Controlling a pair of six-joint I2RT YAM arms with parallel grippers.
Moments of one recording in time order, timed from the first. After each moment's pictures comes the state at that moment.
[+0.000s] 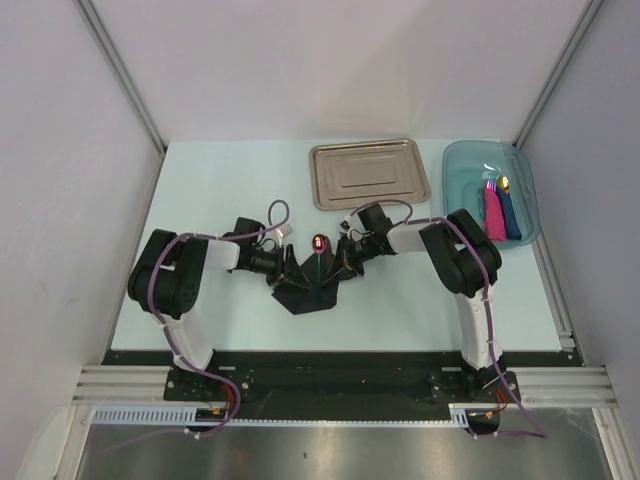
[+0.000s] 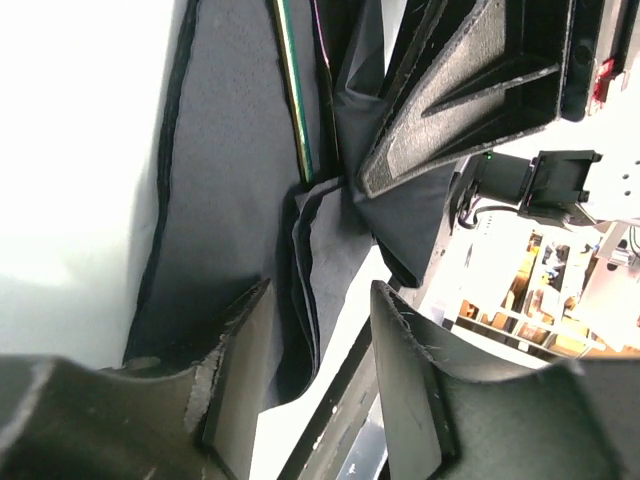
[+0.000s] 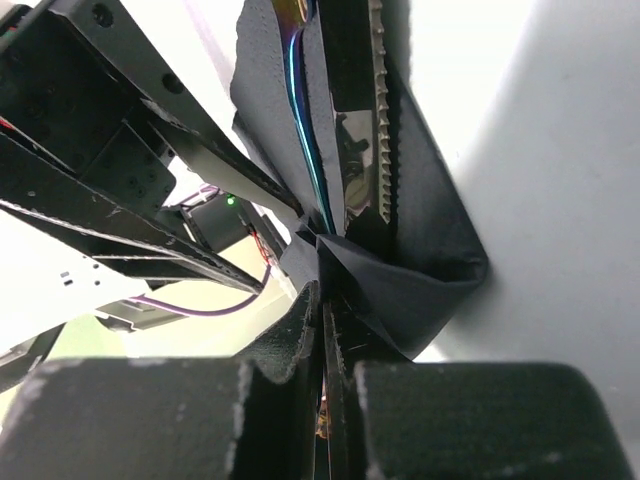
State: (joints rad) left arm -0.25 1.82 0.77 -0.08 0.98 -0.38; right arm 0.53 2.13 1.19 -0.08 -0.95 0.82
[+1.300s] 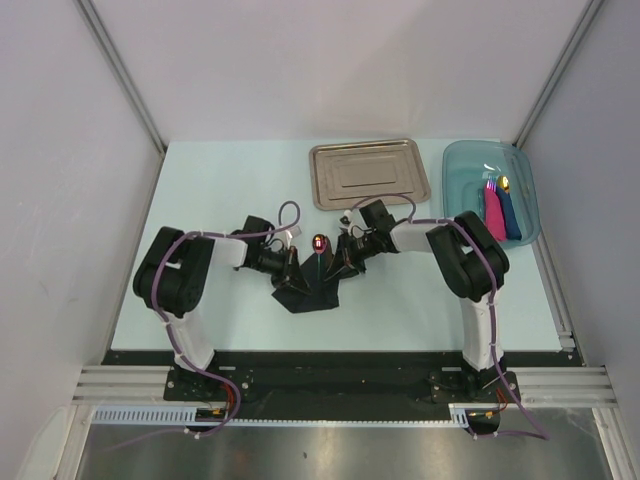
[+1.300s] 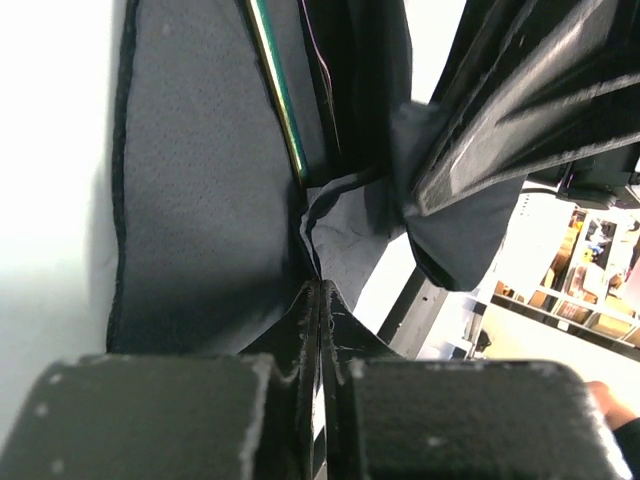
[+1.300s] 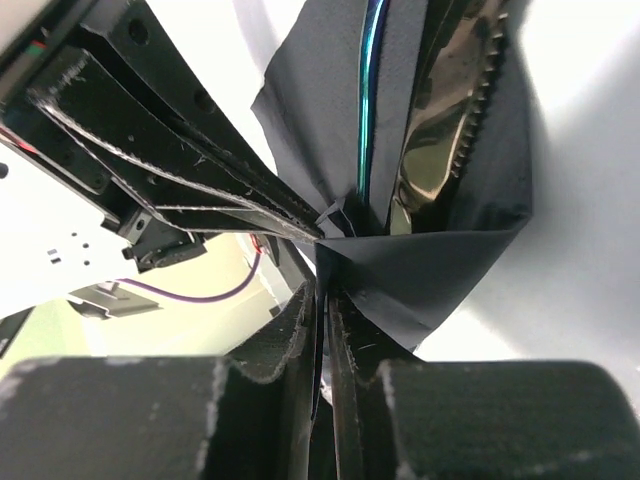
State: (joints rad) left arm -0.31 1.83 0.82 -0.17 0.94 -0.30; right arm 0.53 2.07 1.18 -0.11 -0.95 0.74
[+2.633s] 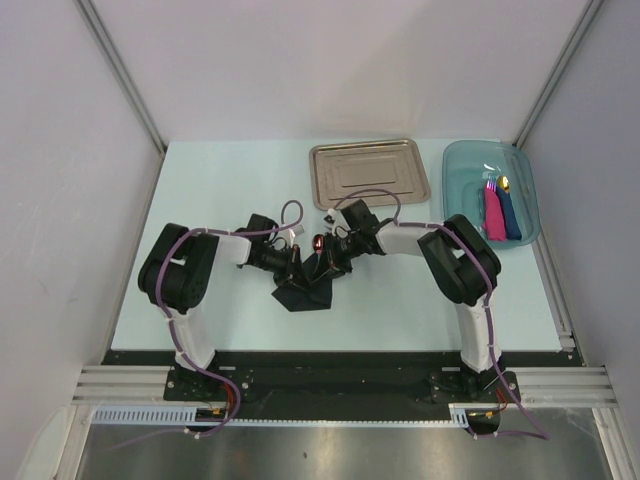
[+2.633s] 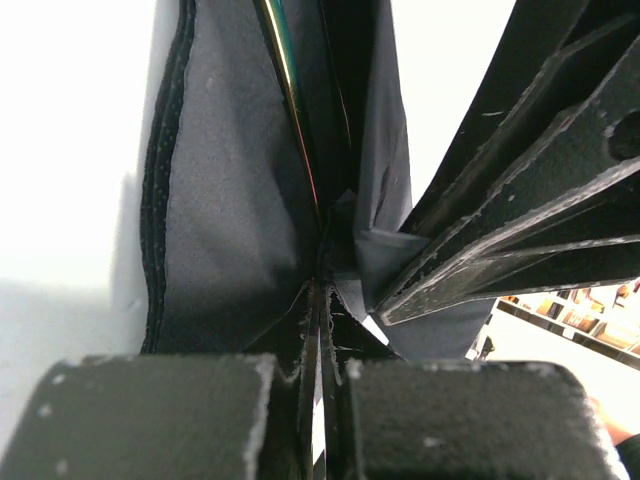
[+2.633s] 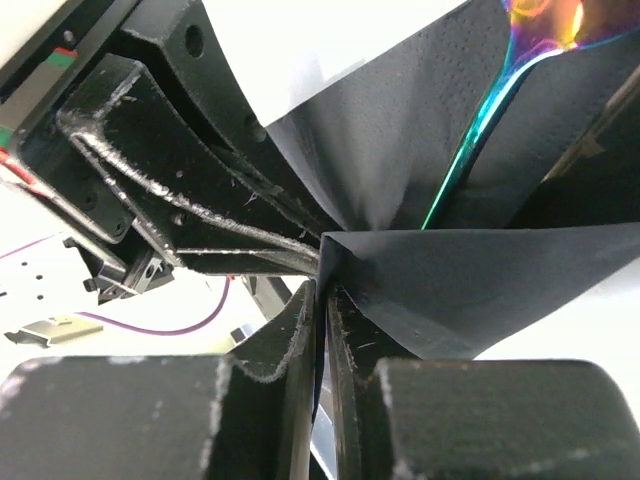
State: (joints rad) left arm -0.33 1.87 0.86 -0.17 0.90 -0.31; right arm 0.63 2.07 1.25 -0.13 -0.82 0.74
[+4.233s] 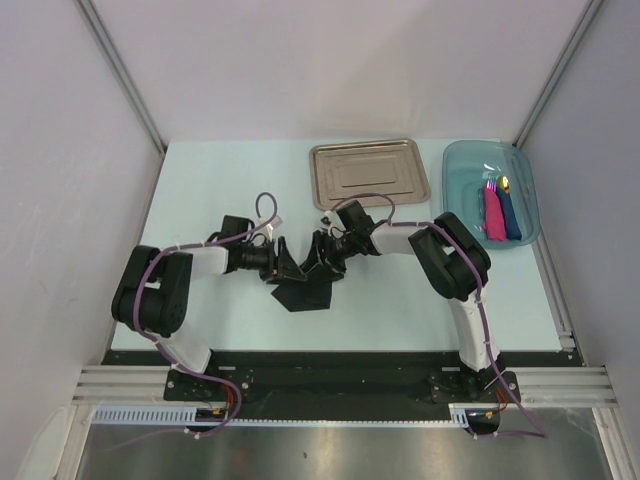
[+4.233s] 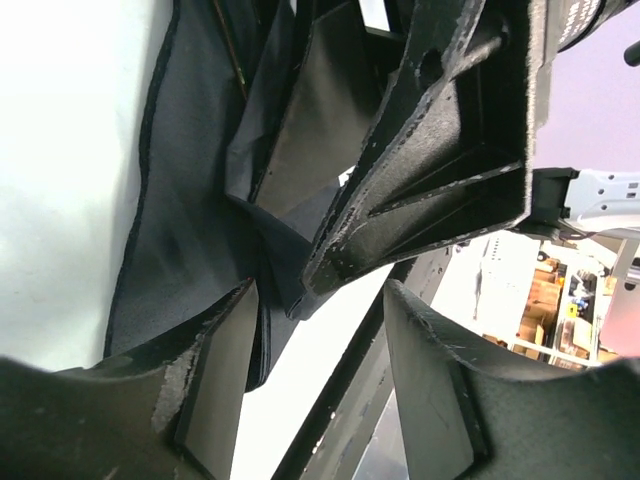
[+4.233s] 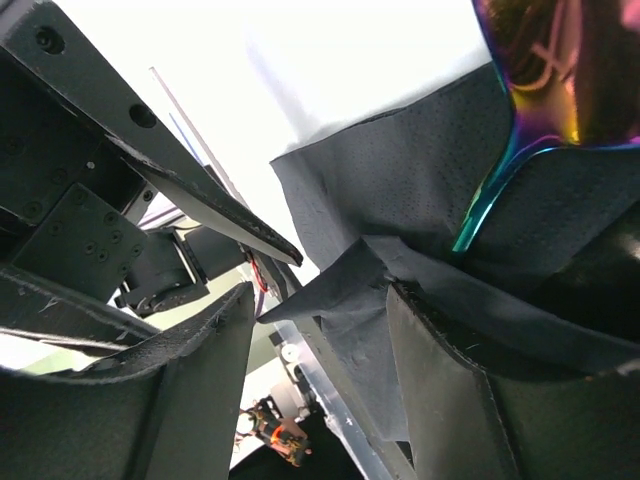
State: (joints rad) left arm -0.20 1.66 0.71 -0.05 0.98 -0.39; right arm 0.64 2.15 1.29 -0.06 -0.85 0.85
